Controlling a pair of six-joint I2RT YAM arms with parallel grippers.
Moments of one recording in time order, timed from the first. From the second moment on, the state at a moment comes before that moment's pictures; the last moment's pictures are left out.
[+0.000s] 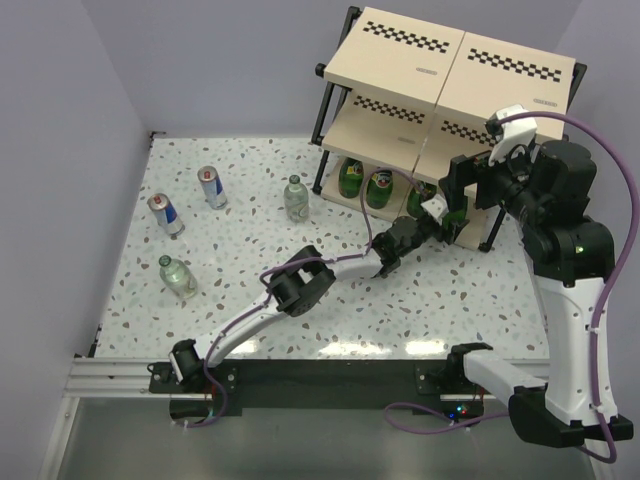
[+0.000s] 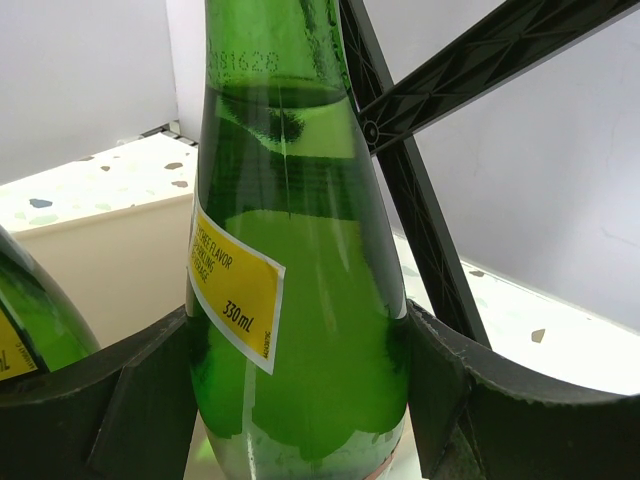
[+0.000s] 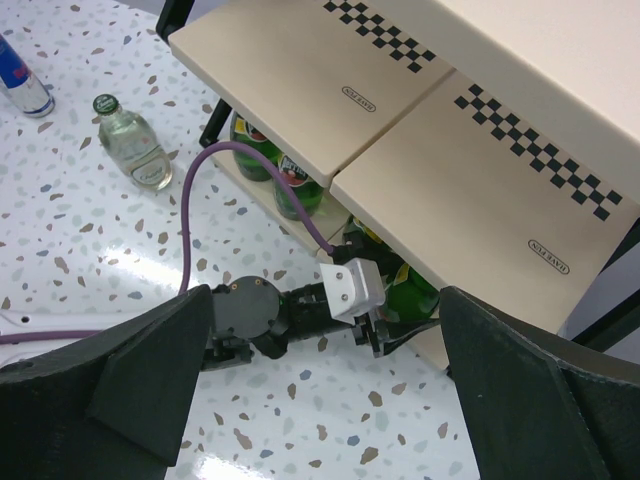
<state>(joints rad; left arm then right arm) -1.01 2.86 2.27 0.81 -0.06 -0.10 0.10 1.05 1.64 -0.92 -0.19 -0.14</state>
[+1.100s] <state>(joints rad) -1.01 2.86 2.25 0.88 -0.03 -0.09 0.10 1.05 1.64 -0.92 -0.19 -0.14</state>
